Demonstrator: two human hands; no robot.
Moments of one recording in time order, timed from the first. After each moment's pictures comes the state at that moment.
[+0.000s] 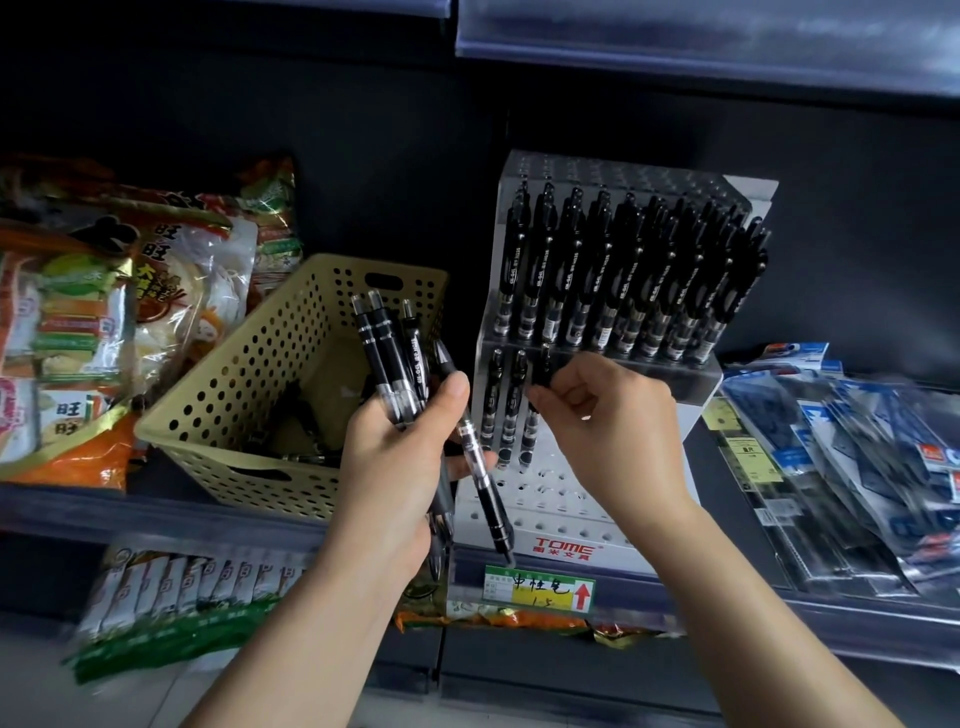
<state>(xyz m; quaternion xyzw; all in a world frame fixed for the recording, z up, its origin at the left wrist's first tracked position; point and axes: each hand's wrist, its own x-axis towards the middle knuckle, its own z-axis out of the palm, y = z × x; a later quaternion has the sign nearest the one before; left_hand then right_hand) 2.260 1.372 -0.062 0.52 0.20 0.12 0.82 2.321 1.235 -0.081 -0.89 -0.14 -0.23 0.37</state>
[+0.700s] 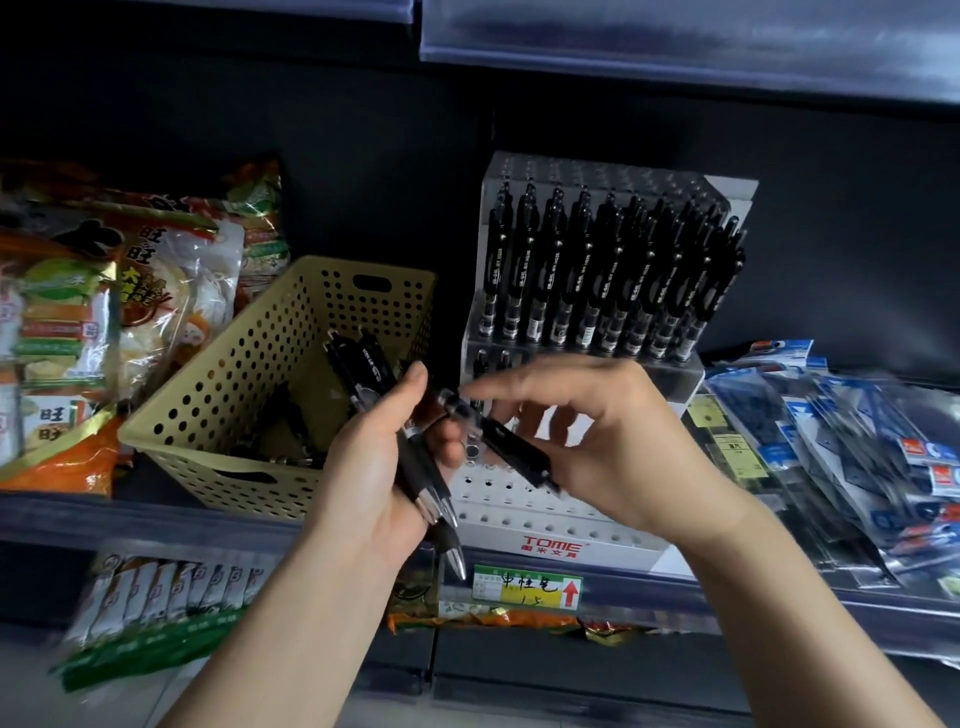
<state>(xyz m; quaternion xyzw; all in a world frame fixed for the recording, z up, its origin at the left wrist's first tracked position) 2.269 1.376 -0.062 0.35 0.21 0.02 0.91 2.303 1.219 -0.043 -0.81 -0.43 -0.11 0.39</state>
